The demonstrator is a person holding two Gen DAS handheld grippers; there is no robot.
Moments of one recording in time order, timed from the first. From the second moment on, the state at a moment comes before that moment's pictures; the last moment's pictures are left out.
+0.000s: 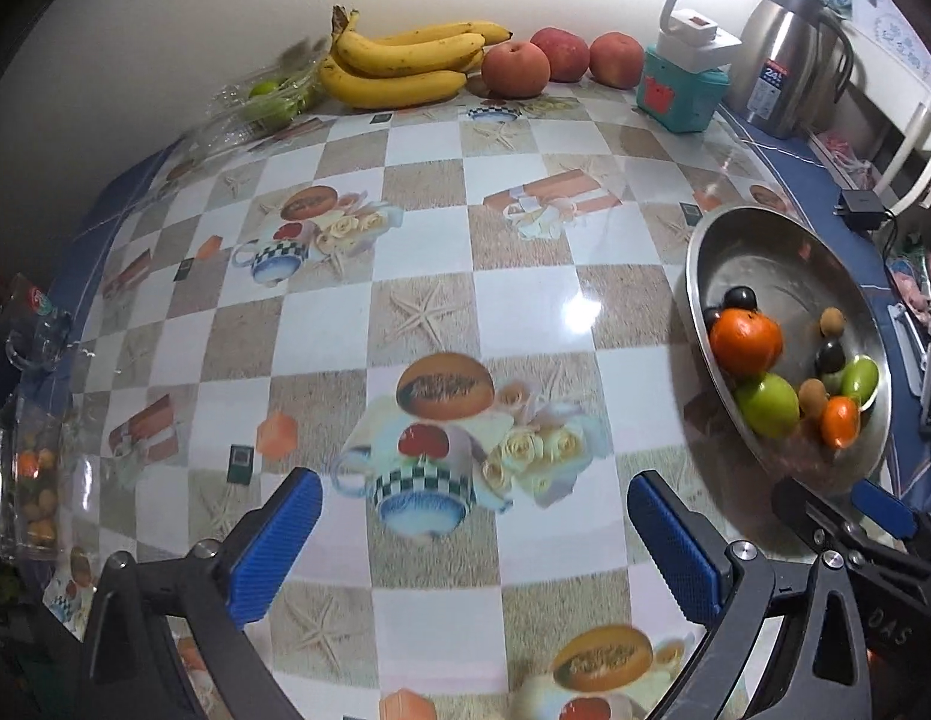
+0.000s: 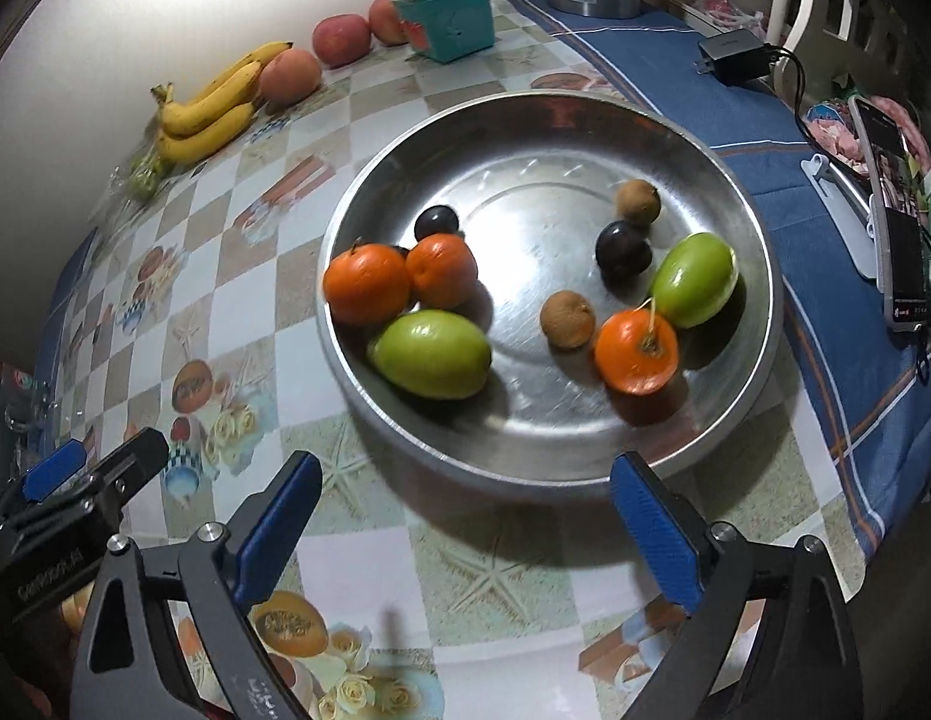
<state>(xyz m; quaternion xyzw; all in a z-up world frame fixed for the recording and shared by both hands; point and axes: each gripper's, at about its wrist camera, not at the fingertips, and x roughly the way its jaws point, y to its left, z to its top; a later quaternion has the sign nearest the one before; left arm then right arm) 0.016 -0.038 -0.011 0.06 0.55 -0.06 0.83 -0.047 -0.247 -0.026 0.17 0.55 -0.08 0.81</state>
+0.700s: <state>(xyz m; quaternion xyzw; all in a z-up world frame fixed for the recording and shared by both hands) 0.002 -0.020 -0.011 0.07 0.55 0.00 0.83 -0.051 -0.235 -0.016 0.15 0.54 -0.07 0.83</state>
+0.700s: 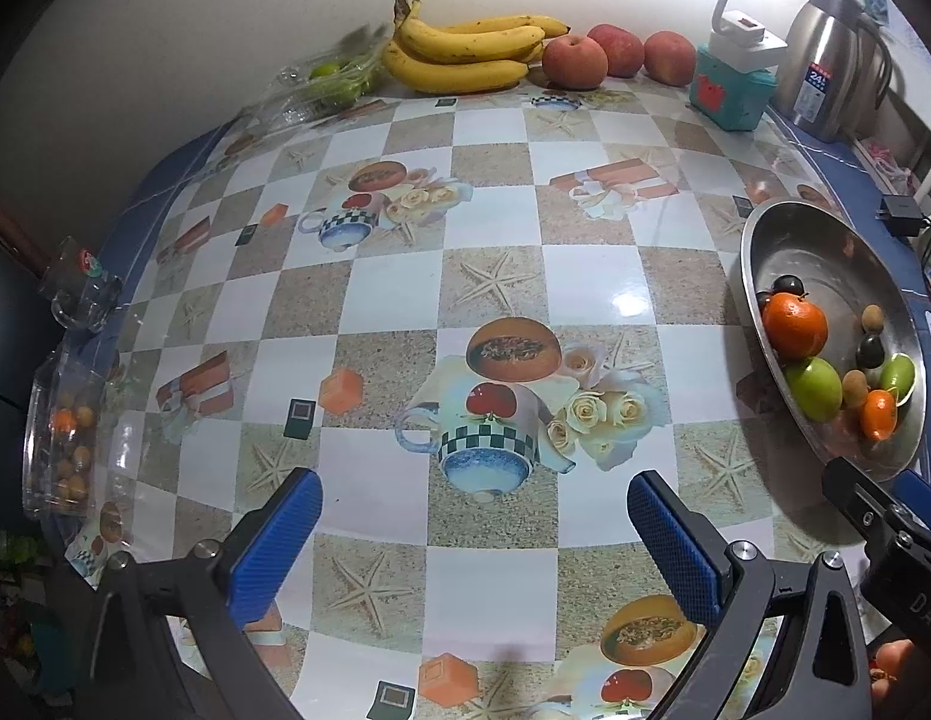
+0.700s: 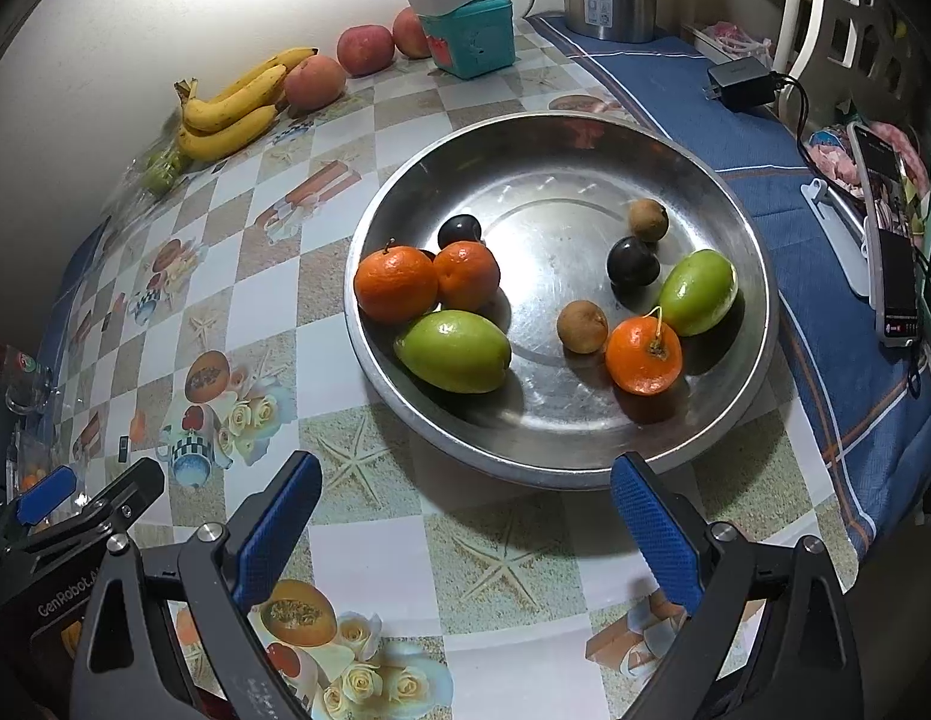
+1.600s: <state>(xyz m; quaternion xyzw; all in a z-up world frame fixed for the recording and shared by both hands) 0.007 -0.016 -0.017 0.06 0.57 0.00 0.82 -0.049 -0.239 -0.020 0.15 0.54 -0.08 0.82</state>
